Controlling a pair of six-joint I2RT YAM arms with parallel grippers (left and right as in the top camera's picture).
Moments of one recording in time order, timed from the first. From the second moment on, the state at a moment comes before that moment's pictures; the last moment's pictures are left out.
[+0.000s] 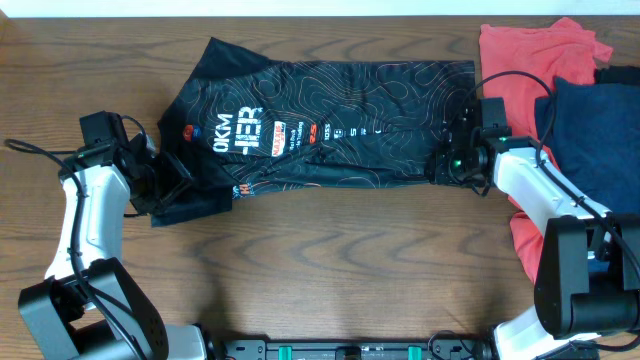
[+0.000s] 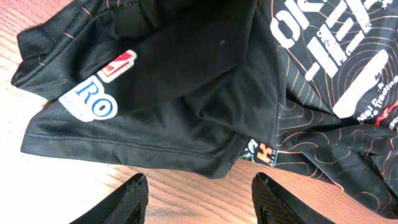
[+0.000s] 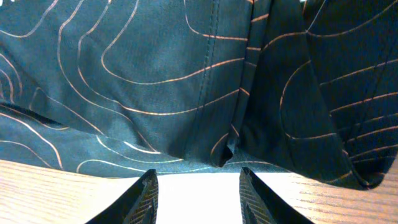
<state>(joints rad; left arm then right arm) 0.34 1.58 1.06 -0.84 0.31 -0.32 0.08 1.75 1.01 -0.53 -0.24 0.20</state>
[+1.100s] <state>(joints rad) 0.34 1.58 1.06 -0.84 0.30 -0.32 0.08 1.77 1.01 -0.46 -0.23 0.22</state>
